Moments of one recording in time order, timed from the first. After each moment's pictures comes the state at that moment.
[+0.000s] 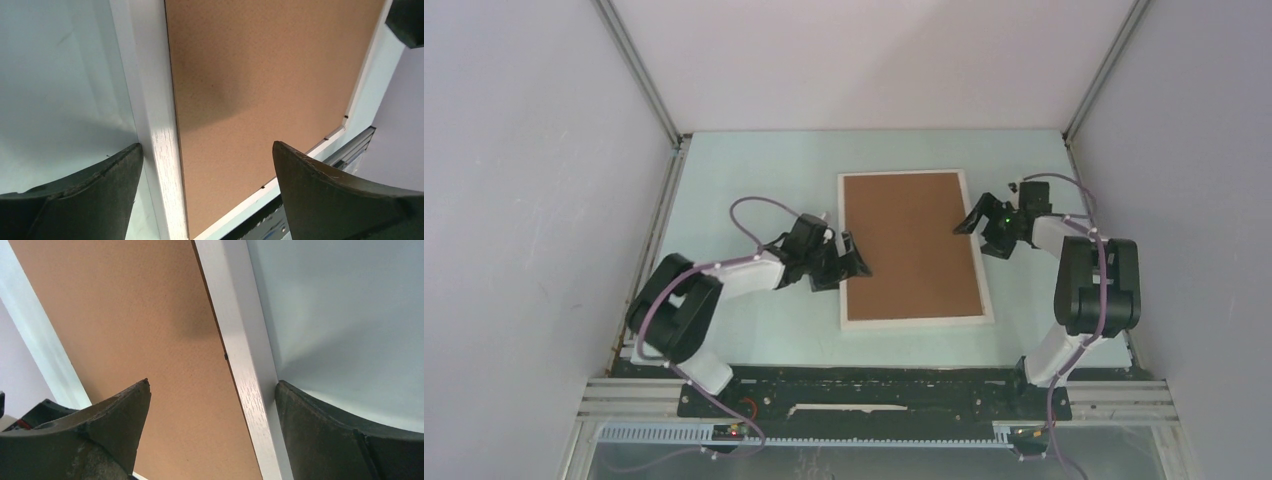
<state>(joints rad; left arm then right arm) -0.59 1.66 0.83 -0.01 0.28 -0.86 -0.11 1.73 0.98 -0.22 -0.49 0.50</state>
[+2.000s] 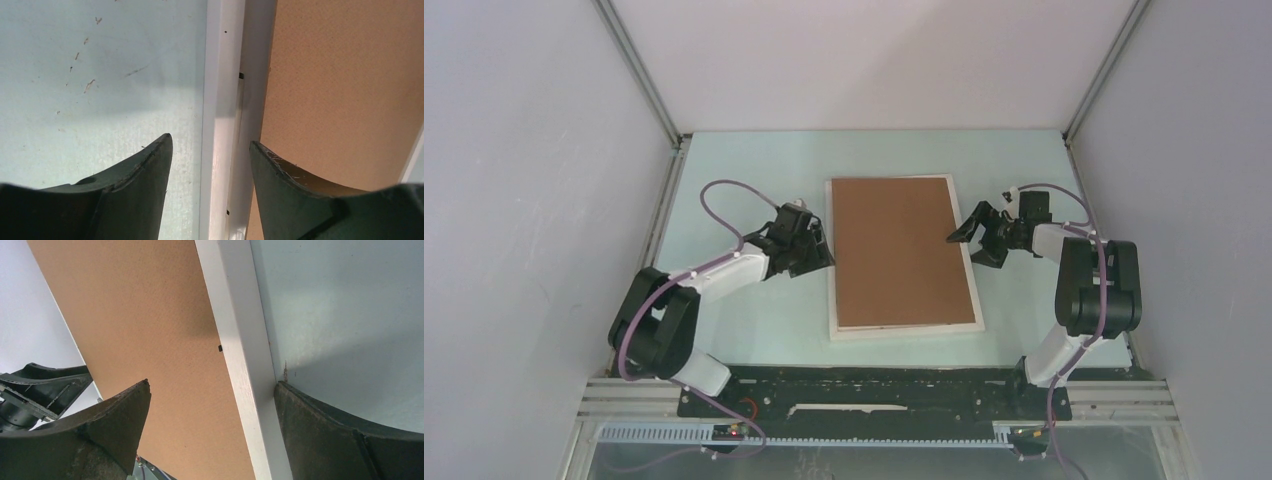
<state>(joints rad) -0.51 1.50 0.85 -0.27 0.00 -0.73 -0.09 1.72 0.88 -0.17 -0.66 0.51</state>
